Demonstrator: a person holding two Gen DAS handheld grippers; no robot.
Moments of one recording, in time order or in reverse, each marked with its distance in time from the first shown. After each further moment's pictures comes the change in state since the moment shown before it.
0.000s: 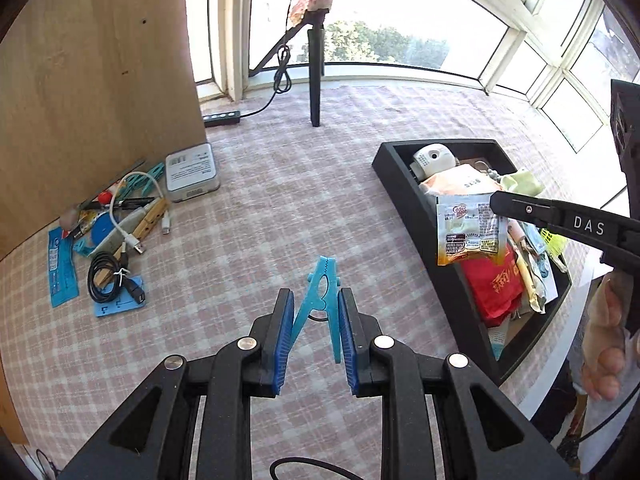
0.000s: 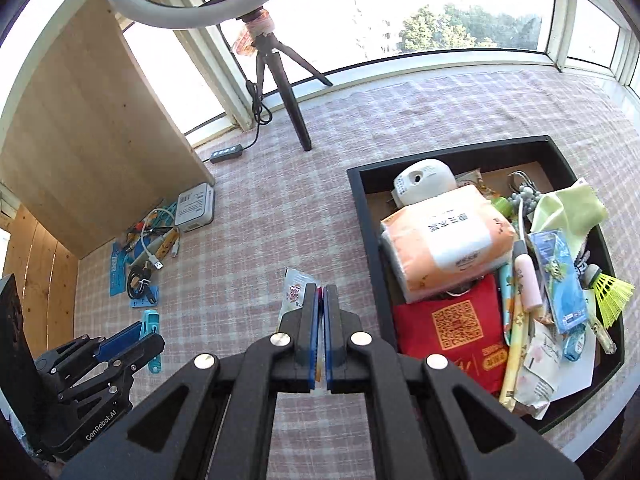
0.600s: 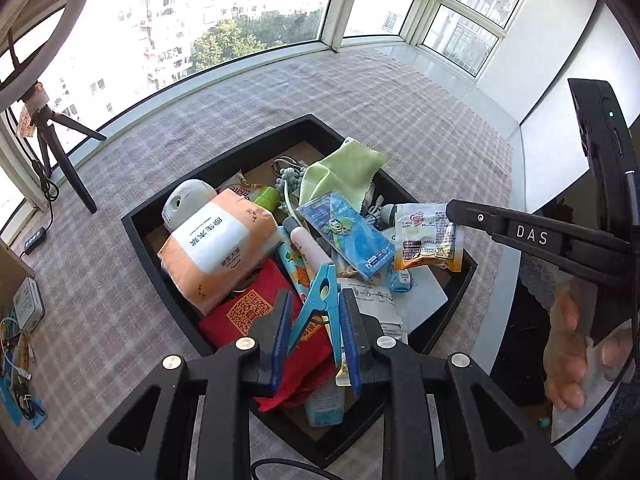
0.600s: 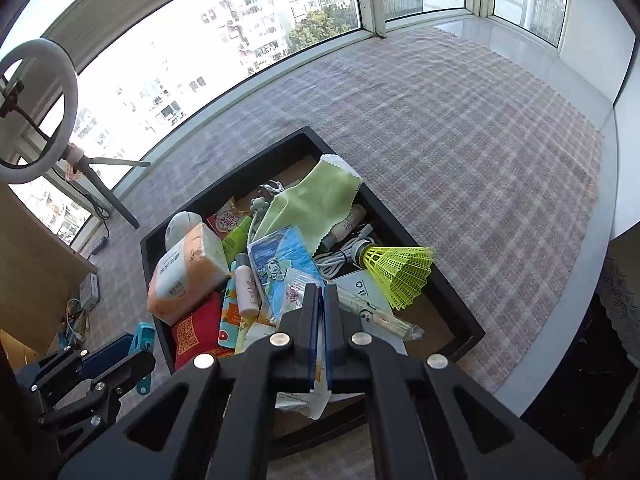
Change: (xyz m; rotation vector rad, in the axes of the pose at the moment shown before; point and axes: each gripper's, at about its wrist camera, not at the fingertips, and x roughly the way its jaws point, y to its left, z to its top) left arm -0.041 -0.221 0.041 0.328 0.059 -0.221; right arm -0.072 -0.218 -0.026 0.335 -0.074 -0.195
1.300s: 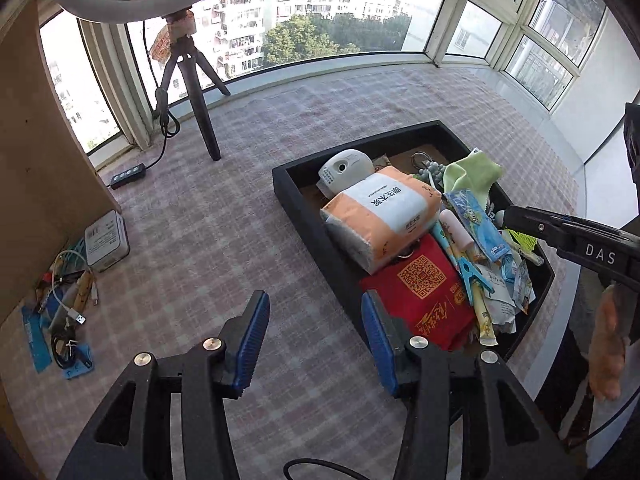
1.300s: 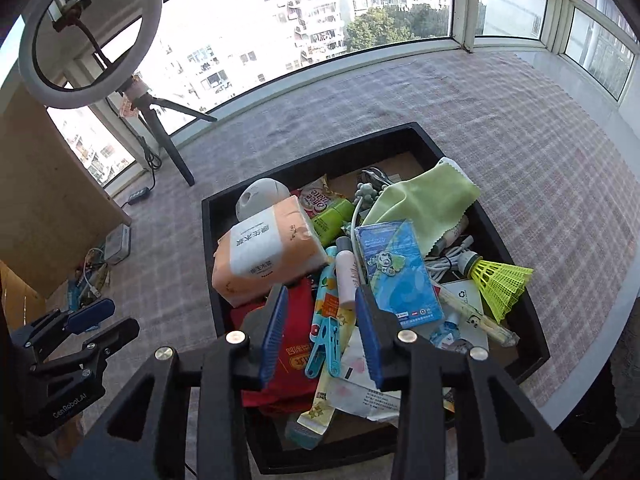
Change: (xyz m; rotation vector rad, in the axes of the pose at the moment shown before) left arm -0.031 0.143 -0.060 -0.210 -0.029 0.204; right arm 0.020 0.116 -0.018 -0.255 0.030 0.090
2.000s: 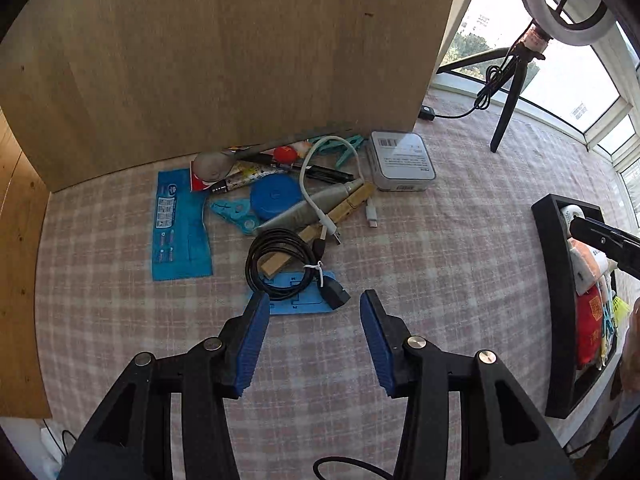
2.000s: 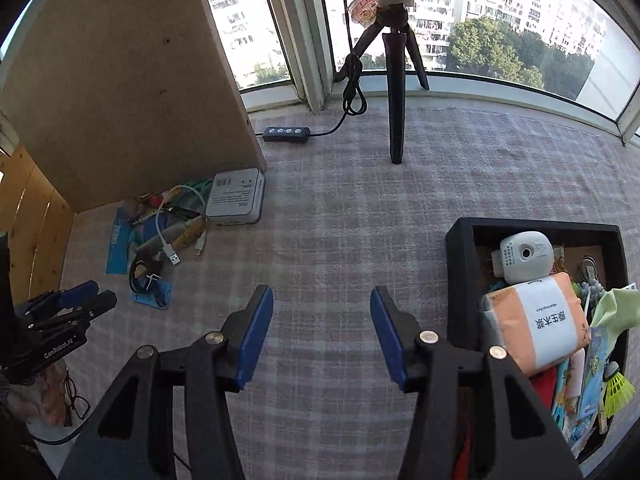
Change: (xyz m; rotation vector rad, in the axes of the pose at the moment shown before) left arm -0.002 0.280 -0.089 -0.417 0.078 0.195; right arm 0.090 0.257 0.020 -0.356 0.127 0.136
